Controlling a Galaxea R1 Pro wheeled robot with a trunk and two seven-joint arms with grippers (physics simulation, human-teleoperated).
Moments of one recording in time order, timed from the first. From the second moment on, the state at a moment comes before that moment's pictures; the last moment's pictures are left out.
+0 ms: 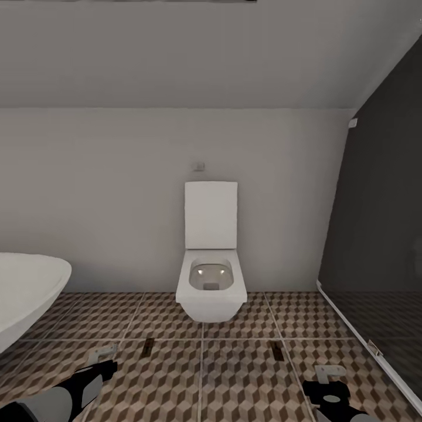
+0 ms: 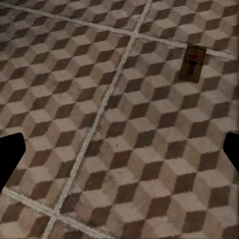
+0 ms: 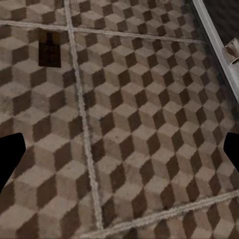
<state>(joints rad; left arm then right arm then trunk) -0.69 0.15 -0.65 -0.01 0.85 -0.03 0.18 -0.60 -0.11 0.07 0.03 0.01 -0.17 -0.27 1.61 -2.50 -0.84</state>
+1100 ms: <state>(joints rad) -0.47 0.14 -0.65 -0.01 0.85 -0.02 0.18 -0.37 -0.11 0.07 0.03 0.00 -0.18 -0.24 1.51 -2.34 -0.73</state>
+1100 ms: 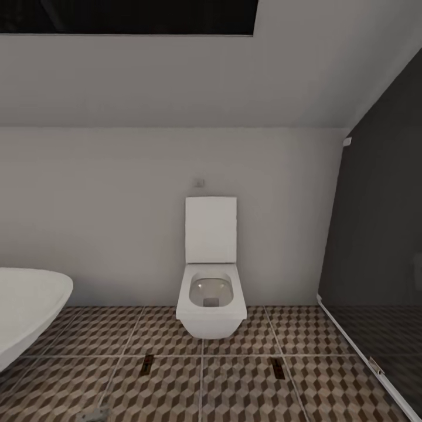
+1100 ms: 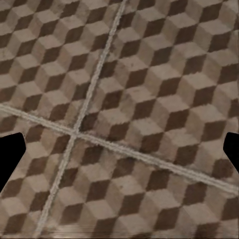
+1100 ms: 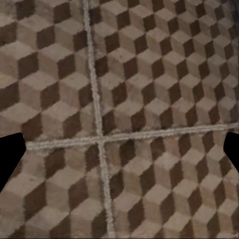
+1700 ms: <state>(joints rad) -0.28 0.11 -0.65 -0.01 0.85 -0.02 0.18 -0.15 -0.09 0.06 0.03 -0.02 -0.18 -0.10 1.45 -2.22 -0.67</state>
